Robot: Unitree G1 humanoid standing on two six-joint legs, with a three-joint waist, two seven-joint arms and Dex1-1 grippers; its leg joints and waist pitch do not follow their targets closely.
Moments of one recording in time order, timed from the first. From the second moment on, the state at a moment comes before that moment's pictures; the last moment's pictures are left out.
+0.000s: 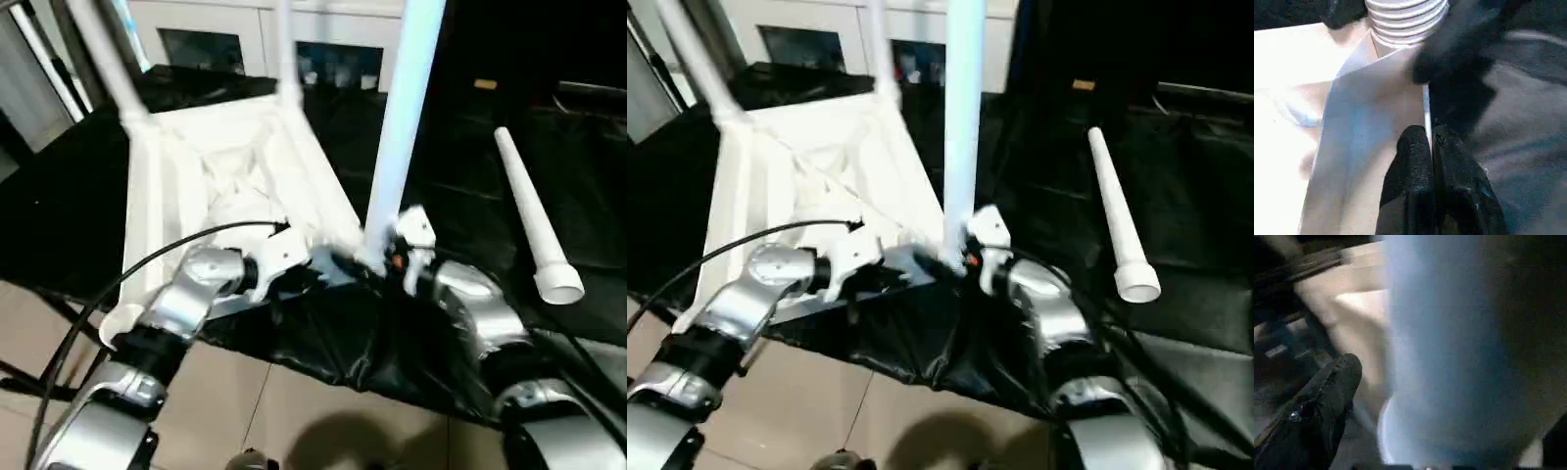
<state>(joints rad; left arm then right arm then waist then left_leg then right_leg) -0.58 0.36 -0.31 0.54 0.06 0.02 -1.09 -0.55 -0.23 0.10 0.74 0.11 -0.11 0.98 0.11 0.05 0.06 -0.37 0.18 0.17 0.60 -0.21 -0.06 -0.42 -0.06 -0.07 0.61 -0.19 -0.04</state>
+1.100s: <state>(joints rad) -0.59 0.35 -0.31 0.57 0.07 0.08 -1.07 -0.52 -0.21 0.11 0.64 0.09 0.03 0.88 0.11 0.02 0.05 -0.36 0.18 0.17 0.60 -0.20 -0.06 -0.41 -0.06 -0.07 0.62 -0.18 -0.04</state>
